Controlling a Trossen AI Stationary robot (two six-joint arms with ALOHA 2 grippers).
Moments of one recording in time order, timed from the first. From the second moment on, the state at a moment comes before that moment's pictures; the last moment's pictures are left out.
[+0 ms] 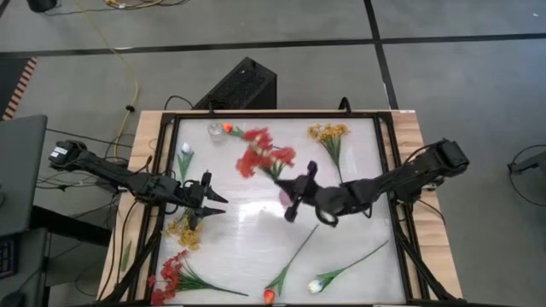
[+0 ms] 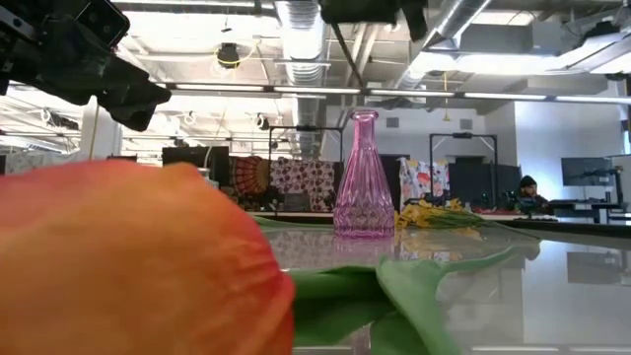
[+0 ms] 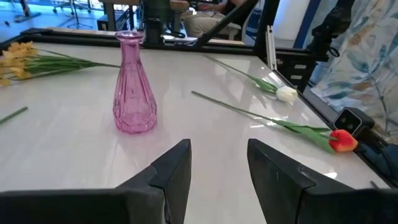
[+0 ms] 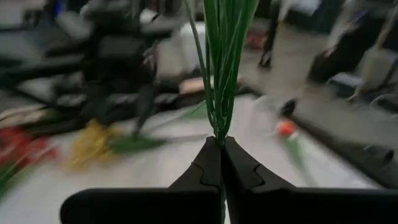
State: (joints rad) left arm -0.28 0.71 0.12 0.41 -0.12 -0.15; right arm 0.33 1.52 0.98 0.36 0.77 0.15
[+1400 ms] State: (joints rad) left arm -0.28 0.71 0.12 0.32 -0.12 -0.23; right arm 0.26 1.47 0.83 0.42 0.79 0.08
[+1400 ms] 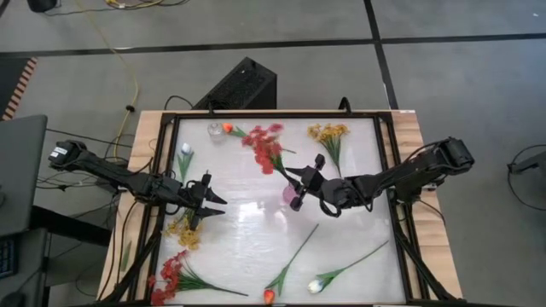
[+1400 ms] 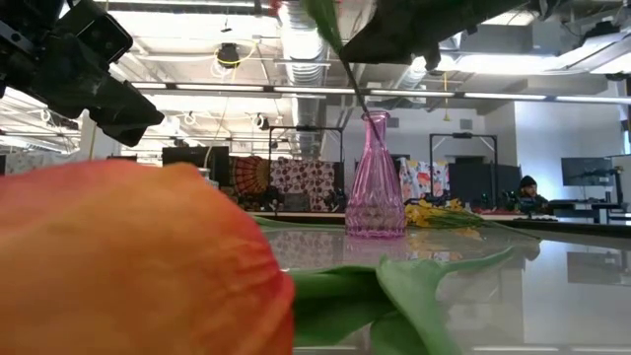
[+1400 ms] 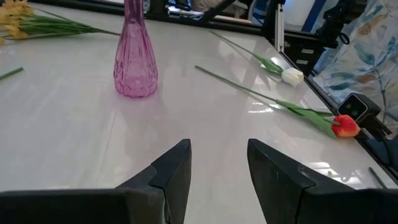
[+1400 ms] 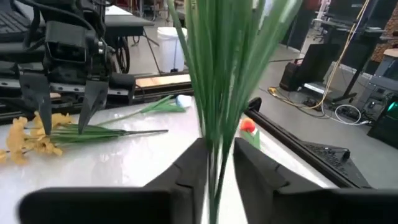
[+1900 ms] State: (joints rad) left arm -0.28 0.71 0.12 0.32 -0.12 -0.23; right arm 0.35 1.19 0.83 -0.09 0.62 0.30
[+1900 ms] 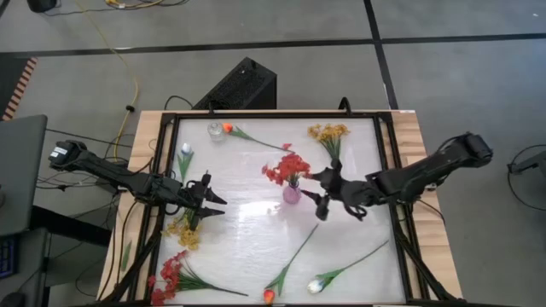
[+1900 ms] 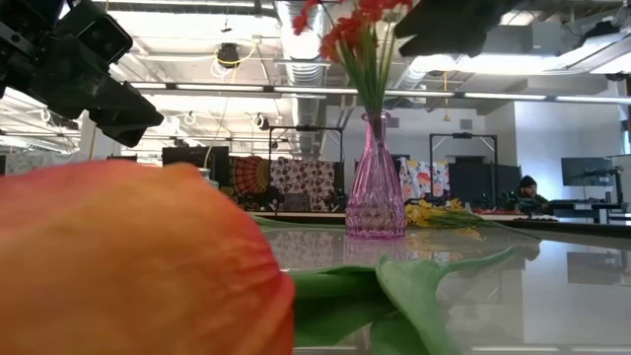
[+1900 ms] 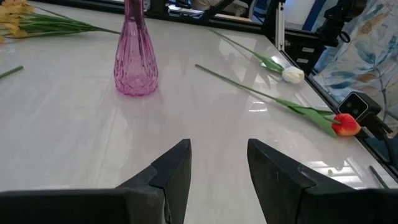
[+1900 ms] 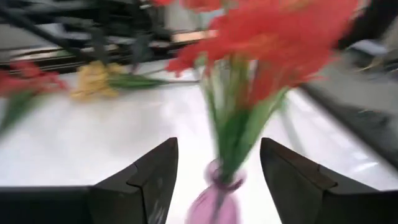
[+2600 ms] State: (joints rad) left arm -0.28 0.71 0.12 0.33 -0.12 -0.23; right arm 0.53 1.69 1.34 -0.12 0.28 0.36
